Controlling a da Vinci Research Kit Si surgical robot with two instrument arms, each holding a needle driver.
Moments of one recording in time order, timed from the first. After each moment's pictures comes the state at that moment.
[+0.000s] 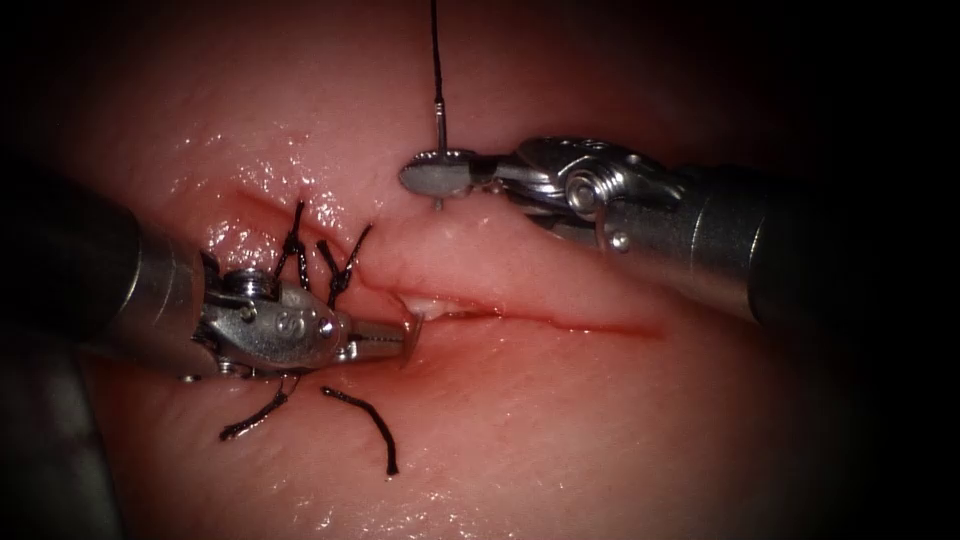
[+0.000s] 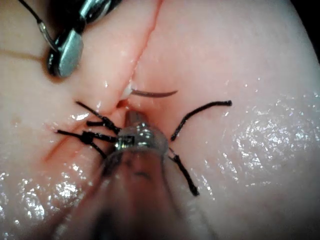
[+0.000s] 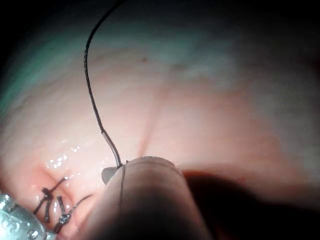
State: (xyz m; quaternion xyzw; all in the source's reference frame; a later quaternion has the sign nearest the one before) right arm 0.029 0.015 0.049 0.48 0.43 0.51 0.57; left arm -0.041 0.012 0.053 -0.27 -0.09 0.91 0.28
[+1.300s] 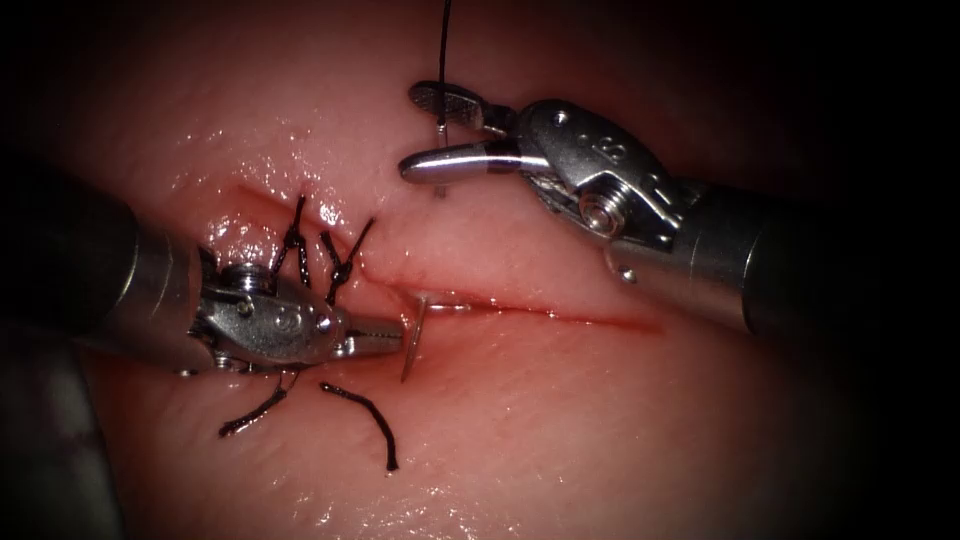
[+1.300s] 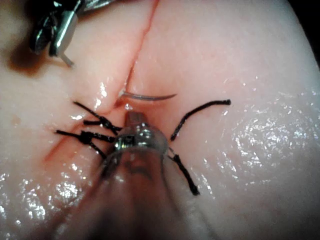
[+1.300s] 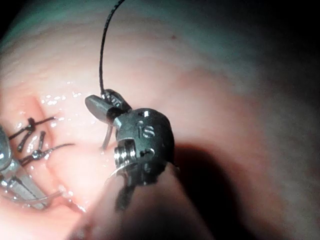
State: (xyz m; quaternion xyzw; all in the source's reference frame) right arm 0.027 0.021 0.048 0.16 0.68 0.29 0.65; left arm -0.041 0.012 0.052 -0.28 -0.09 0.92 0.28
